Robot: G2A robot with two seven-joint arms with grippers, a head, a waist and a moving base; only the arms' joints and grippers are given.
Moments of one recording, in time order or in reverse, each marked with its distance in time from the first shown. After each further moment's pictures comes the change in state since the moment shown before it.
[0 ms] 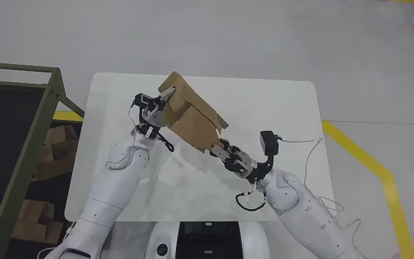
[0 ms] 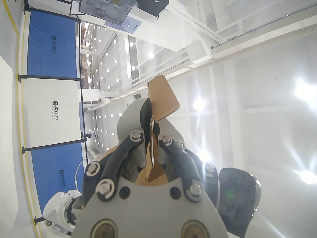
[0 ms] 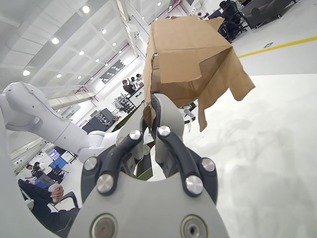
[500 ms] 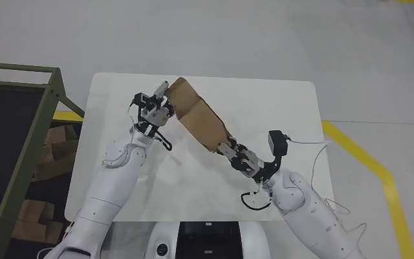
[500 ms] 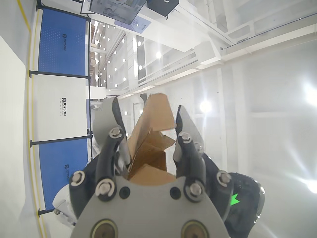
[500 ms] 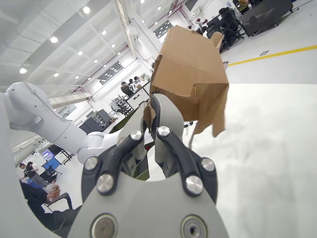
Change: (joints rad) left arm -0.008 -0.002 -0.040 0.027 0.039 0.070 -0.011; right arm -0.043 0.006 0.076 -0.038 -0.019 -0.027 0.010
